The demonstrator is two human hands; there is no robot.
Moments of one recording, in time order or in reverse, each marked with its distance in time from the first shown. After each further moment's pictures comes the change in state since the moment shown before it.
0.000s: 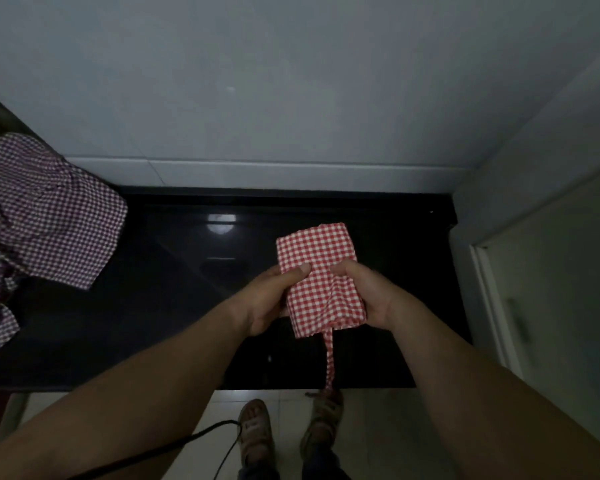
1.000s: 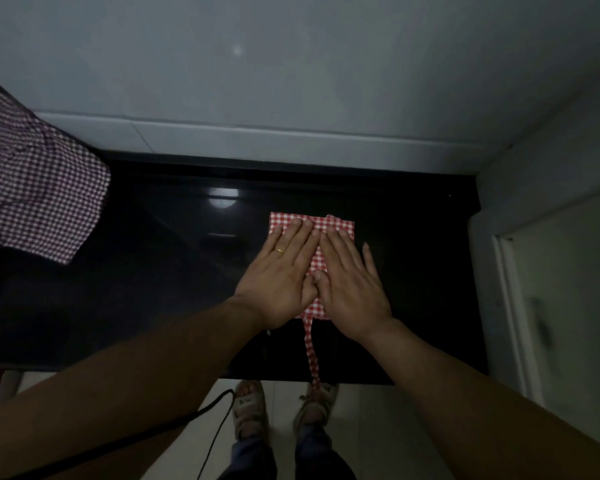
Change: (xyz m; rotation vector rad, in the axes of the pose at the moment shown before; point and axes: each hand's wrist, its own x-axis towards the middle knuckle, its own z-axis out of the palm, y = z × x) left_hand 0.039 -0.037 -0.015 1.804 0.290 0.754; right_hand 0.048 0.059 -0.004 -1.548 0.464 -0.762
